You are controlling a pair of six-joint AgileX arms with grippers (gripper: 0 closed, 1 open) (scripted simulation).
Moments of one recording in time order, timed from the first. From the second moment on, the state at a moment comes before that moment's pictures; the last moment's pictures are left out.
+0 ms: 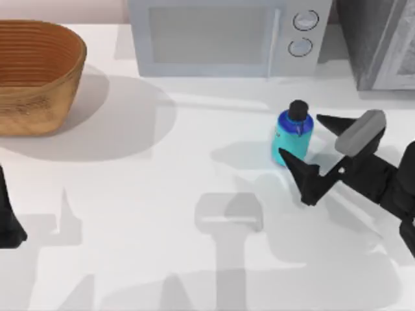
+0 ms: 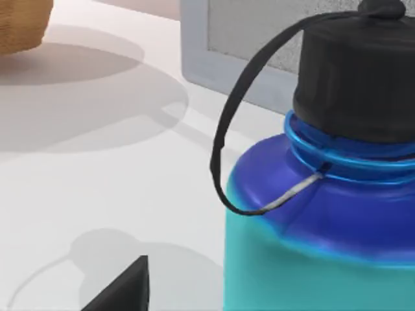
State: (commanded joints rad) left arm 0.00 0.00 0.00 0.00 0.00 0.00; right arm 0.22 2.29 0.60 1.58 -0.52 -0.05
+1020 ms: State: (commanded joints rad) left arm 0.00 0.00 0.00 0.00 0.00 0.00; right arm 0.29 2.32 0.73 1.48 -0.45 -0.04
